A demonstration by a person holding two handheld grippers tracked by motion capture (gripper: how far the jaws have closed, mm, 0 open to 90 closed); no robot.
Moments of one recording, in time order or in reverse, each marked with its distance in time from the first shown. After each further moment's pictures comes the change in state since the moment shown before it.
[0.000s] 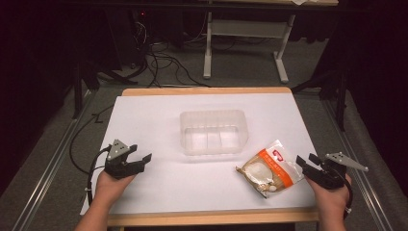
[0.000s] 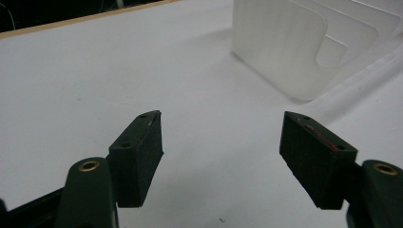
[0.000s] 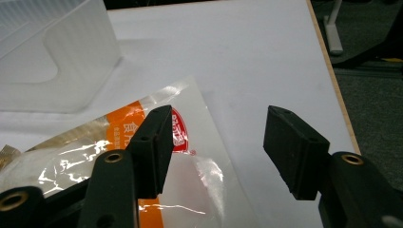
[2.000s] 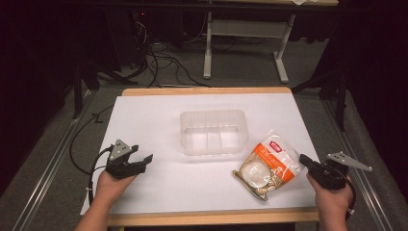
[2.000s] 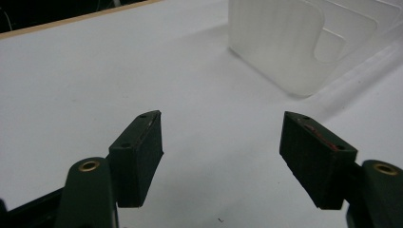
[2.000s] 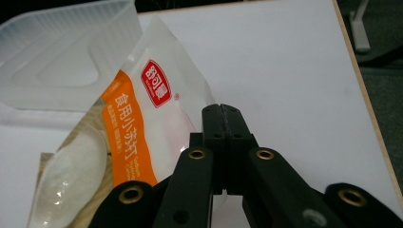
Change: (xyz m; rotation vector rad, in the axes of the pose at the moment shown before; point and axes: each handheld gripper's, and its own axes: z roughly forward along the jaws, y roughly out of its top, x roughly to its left) left arm -0.002 0.000 0.003 0.013 -0.005 0.024; right arm 0.011 0.011 -0.015 -0.020 0.087 0.008
